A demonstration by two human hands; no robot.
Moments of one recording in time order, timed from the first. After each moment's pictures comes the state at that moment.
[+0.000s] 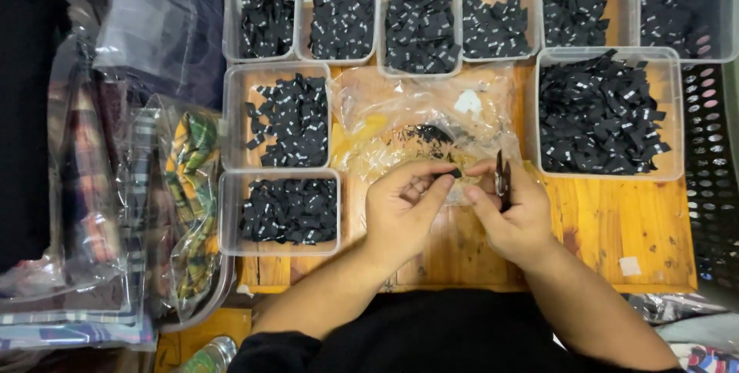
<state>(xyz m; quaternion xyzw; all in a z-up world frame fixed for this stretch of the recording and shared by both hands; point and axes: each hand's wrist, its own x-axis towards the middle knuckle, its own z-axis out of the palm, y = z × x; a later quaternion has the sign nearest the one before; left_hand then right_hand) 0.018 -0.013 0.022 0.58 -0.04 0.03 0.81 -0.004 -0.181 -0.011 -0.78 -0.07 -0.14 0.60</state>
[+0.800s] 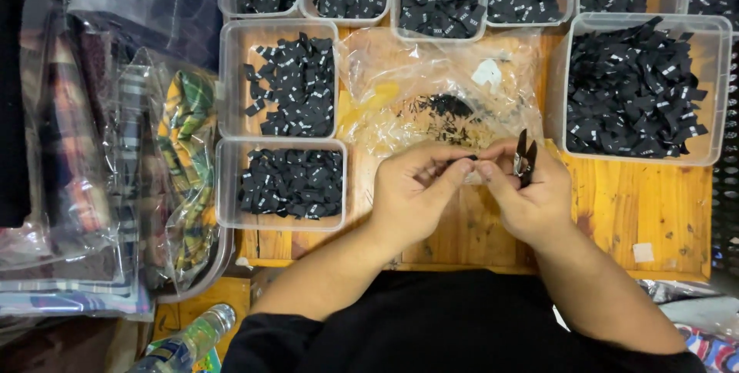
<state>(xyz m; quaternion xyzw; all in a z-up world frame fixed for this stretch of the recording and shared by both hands) 0.011 -0.008 0.016 0.59 -0.05 0.01 0.81 -0.003 -0.173 0.004 -0.79 -0.02 -0.11 0.60</state>
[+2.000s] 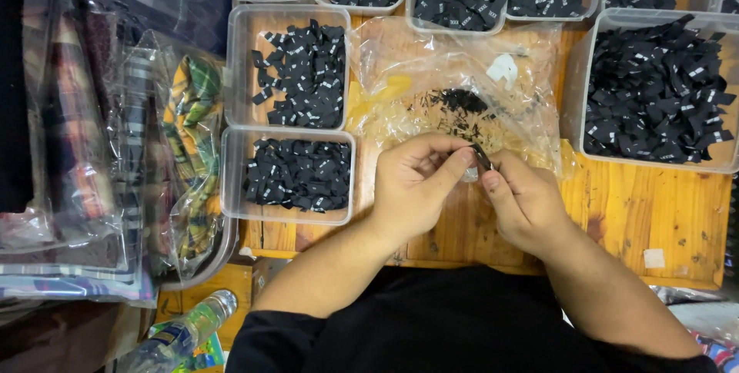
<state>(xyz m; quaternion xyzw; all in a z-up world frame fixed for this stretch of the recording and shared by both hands) 0.013 -0.006 0.005 0.53 -0.02 0.01 0.85 -0.009 -0.177 -0.008 -0.84 -0.08 0.00 0.53</state>
